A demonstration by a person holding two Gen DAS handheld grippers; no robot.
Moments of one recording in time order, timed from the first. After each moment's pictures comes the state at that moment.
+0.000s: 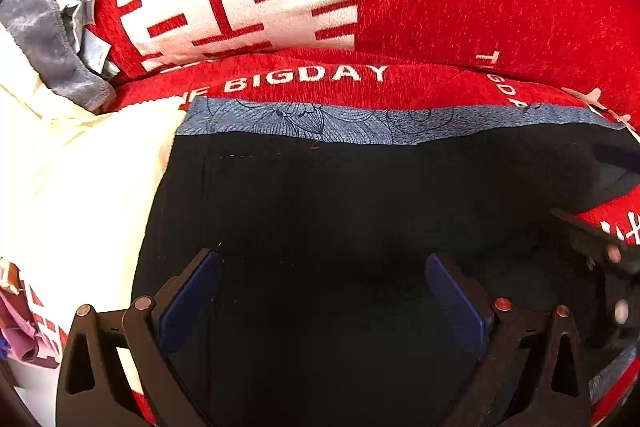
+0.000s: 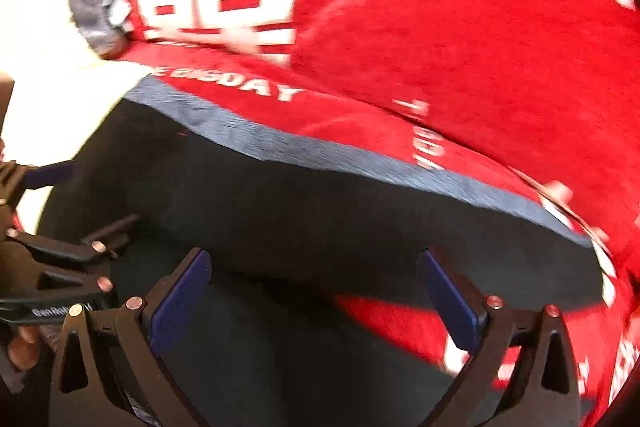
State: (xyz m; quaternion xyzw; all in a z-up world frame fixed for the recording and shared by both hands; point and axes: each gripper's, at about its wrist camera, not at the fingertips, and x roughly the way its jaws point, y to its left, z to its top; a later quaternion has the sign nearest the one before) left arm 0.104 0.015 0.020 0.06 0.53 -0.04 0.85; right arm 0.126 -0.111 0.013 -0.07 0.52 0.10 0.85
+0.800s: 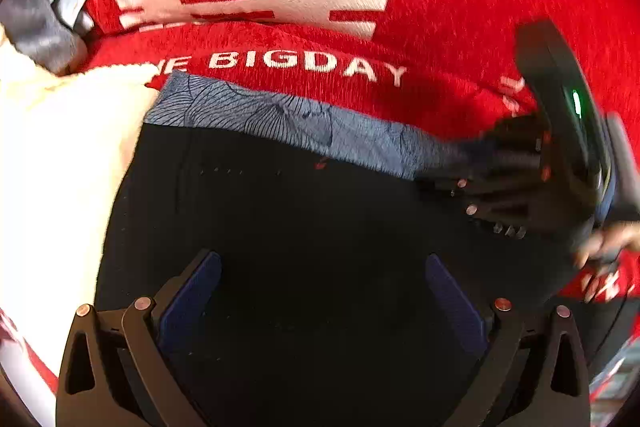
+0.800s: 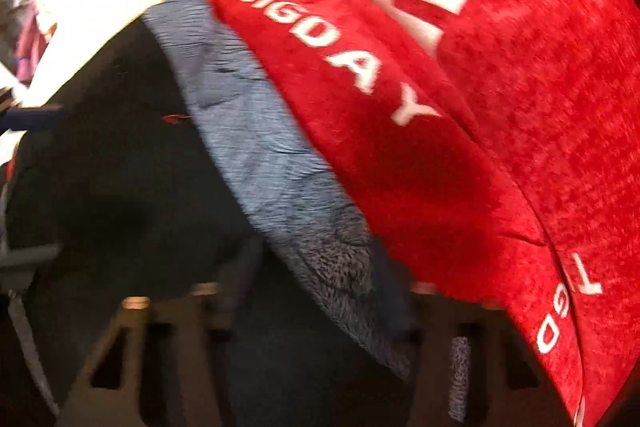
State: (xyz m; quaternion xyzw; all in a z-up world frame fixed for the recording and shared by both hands) left arm 0.161 0.037 0.002 -0.04 0.58 -0.05 0.81; right arm 0.241 -0.058 -0.077 -0.19 0.56 0.31 0.74
